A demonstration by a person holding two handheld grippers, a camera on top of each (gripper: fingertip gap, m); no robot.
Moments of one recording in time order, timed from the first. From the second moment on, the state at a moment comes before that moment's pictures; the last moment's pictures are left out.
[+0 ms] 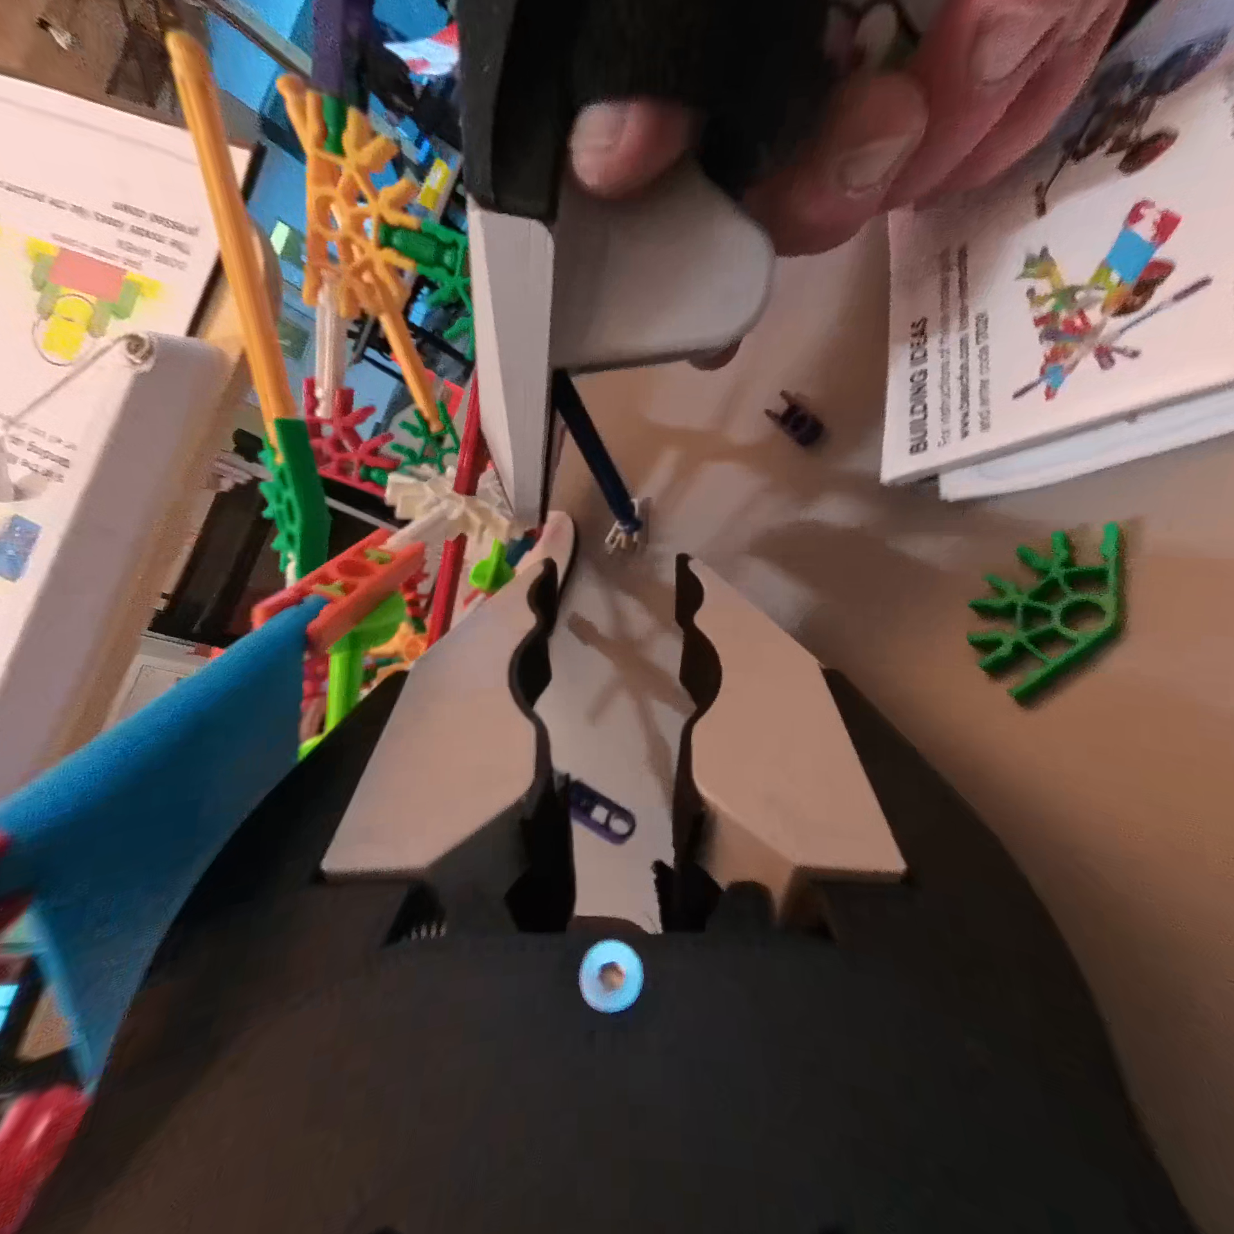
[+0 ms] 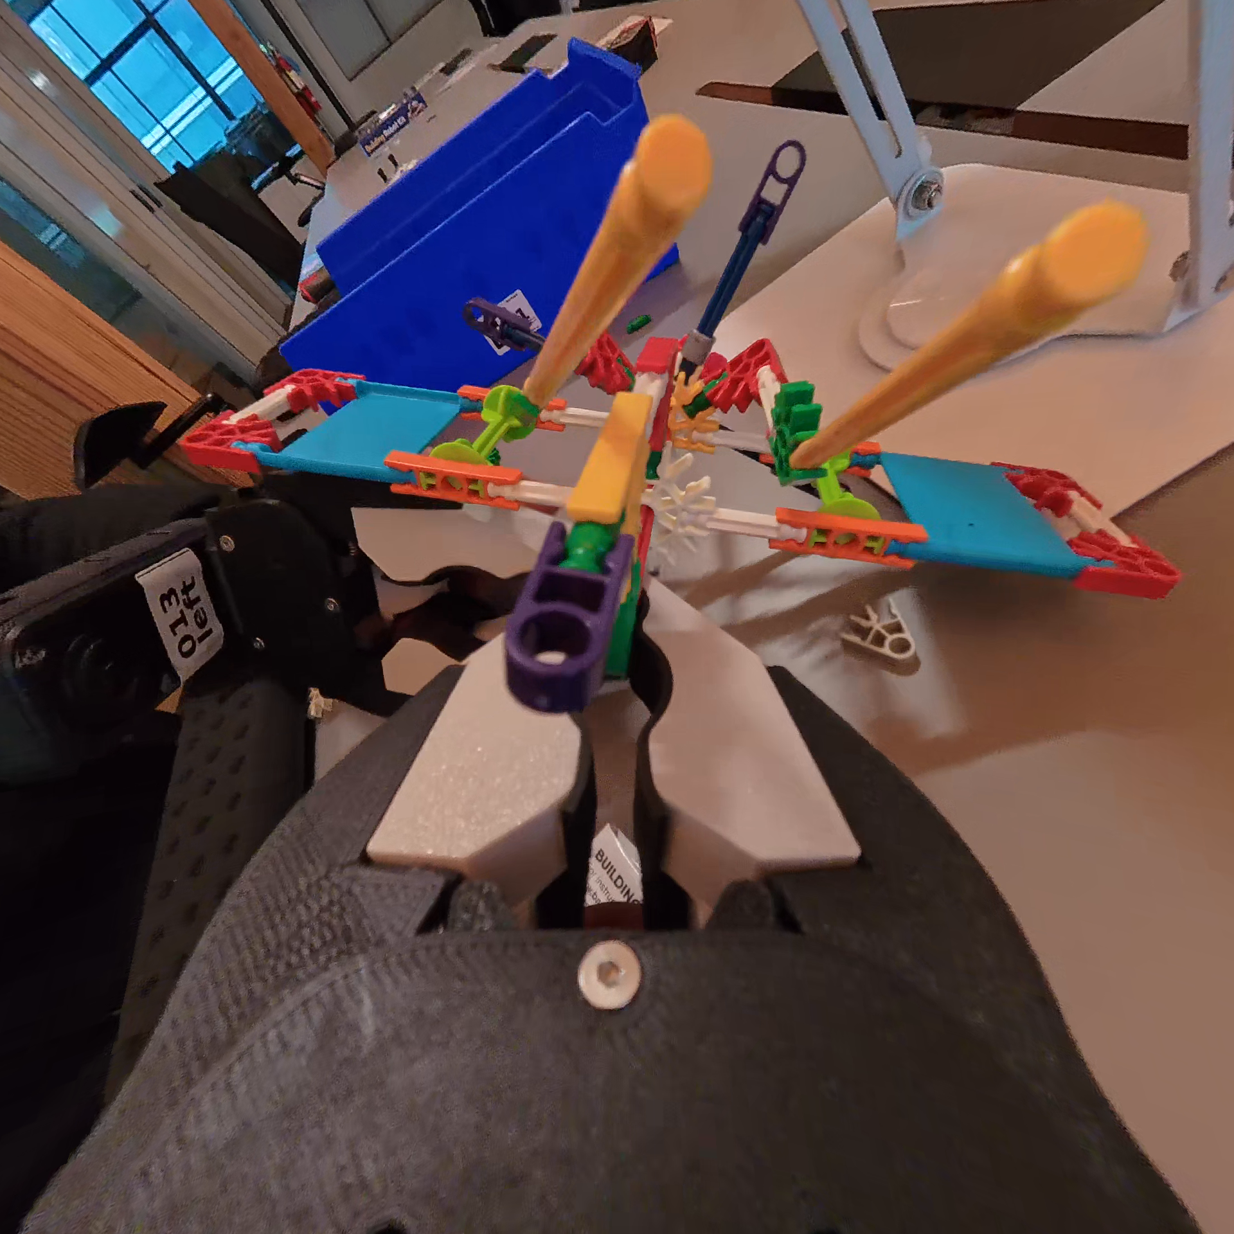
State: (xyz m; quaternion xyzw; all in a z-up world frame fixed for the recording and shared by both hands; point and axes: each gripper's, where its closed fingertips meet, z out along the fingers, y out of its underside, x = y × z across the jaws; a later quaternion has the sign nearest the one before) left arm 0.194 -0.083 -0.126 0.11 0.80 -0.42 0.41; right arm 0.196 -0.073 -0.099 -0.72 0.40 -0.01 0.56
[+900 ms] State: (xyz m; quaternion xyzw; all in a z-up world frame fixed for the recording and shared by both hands) left arm 0.230 -0.078 -0.124 -0.02 0.82 -0.48 0.31; right arm 0.243 -0.119 -0.161 -0.88 0.32 -0.16 0.31
